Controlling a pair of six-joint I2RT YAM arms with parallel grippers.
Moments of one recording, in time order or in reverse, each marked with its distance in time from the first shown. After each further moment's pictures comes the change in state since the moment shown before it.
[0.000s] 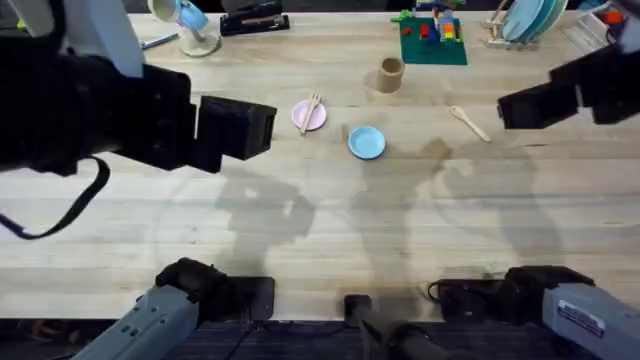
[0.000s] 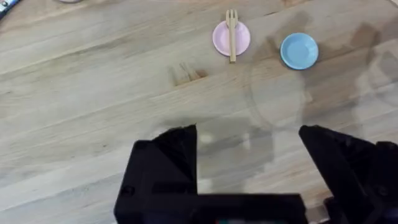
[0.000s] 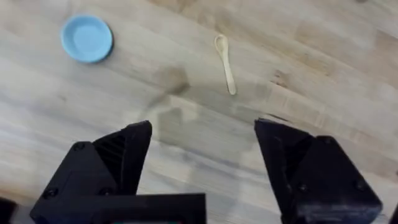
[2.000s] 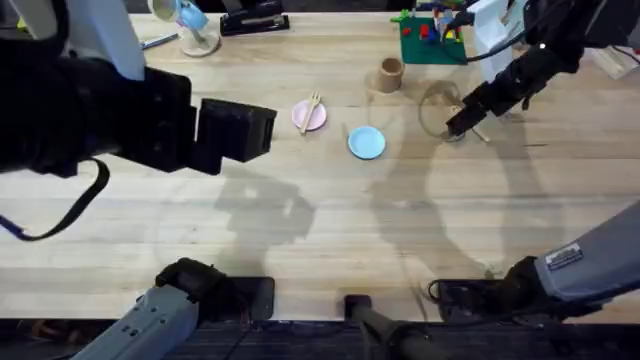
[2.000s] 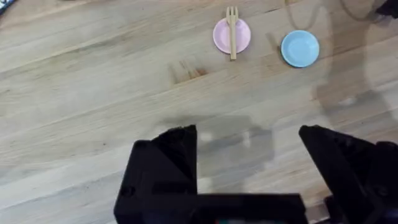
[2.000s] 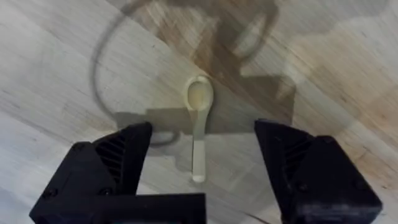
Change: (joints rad) left arm 0.000 0.001 -0.001 -0.008 0.000 0.000; right arm -0.133 0.805 0.013 0.372 -0.057 -0.373
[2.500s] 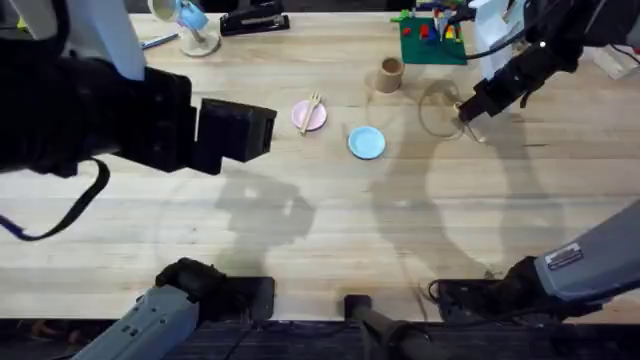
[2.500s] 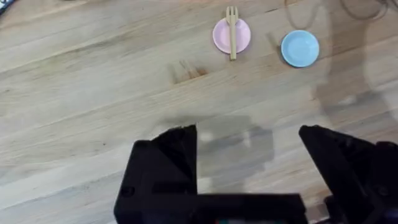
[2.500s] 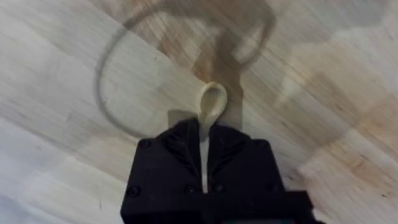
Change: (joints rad) left arm 0.000 0.000 0.000 0.000 0.000 0.000; right arm 0.000 0.005 0.007 0.017 -0.026 0.007
